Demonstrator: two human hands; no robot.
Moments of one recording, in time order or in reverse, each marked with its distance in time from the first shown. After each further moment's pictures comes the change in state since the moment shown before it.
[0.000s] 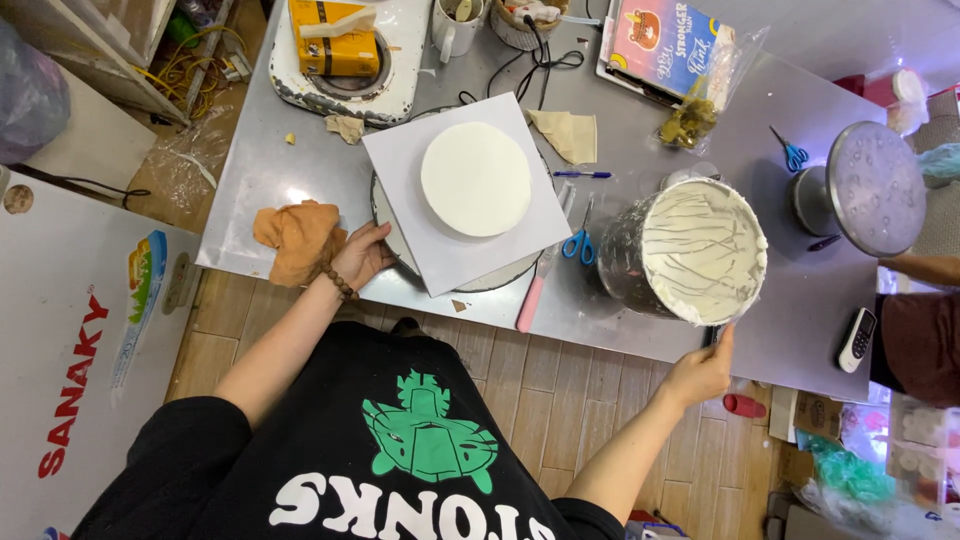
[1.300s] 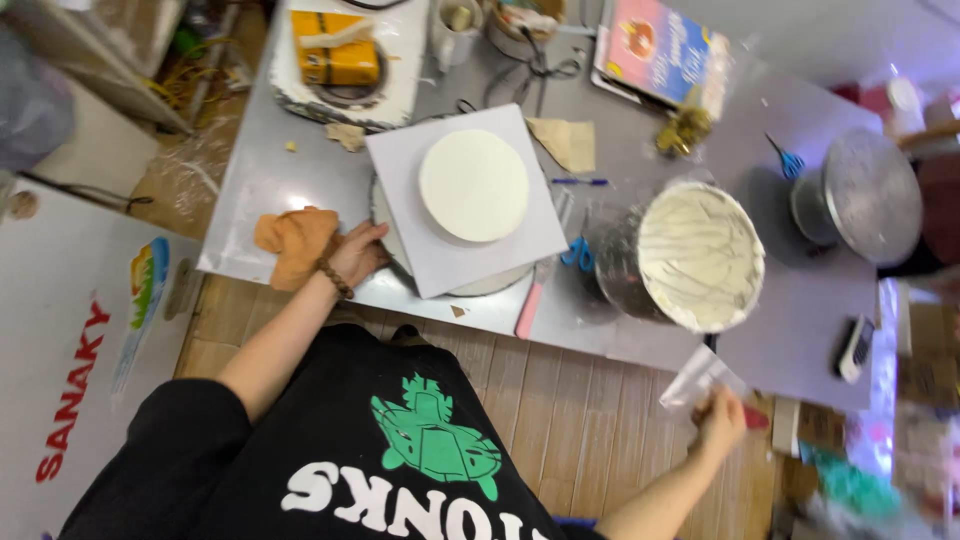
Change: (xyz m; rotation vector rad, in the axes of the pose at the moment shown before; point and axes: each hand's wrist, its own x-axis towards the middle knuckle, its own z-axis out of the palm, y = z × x) left_hand 0.021 -0.001 -0.027 0.068 0.006 0.045; right_hand -0.028 0.123 -0.042 0.656 -0.350 0.989
